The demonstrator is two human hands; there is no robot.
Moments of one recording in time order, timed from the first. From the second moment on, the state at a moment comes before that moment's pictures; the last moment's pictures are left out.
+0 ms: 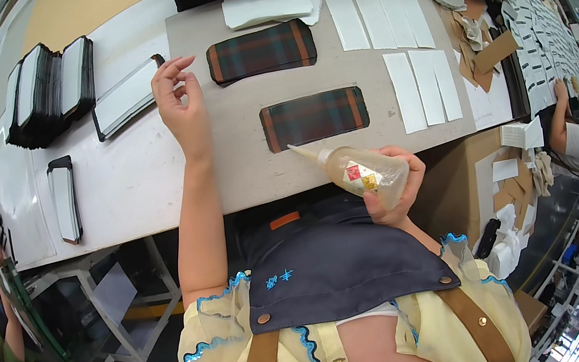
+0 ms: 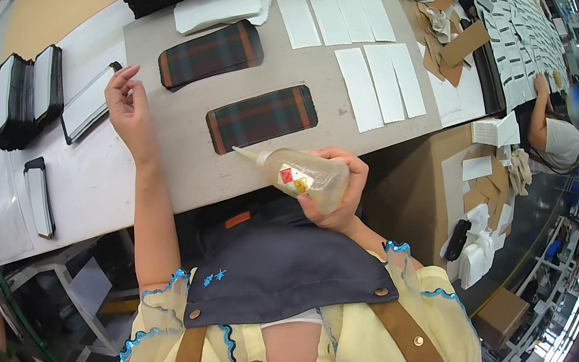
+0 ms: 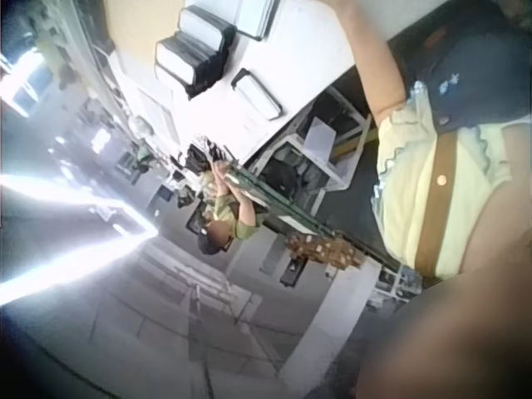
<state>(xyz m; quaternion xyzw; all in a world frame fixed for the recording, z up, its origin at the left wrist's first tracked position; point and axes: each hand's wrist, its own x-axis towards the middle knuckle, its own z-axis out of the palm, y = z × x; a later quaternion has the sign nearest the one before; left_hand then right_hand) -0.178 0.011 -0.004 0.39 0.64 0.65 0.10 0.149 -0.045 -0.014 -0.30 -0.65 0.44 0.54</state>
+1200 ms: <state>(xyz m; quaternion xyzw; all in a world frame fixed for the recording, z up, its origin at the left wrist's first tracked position) -0.164 0.019 -0.001 0.44 0.66 0.60 0.09 0.008 0.186 0.020 -0.24 -0.86 0.16 0.43</state>
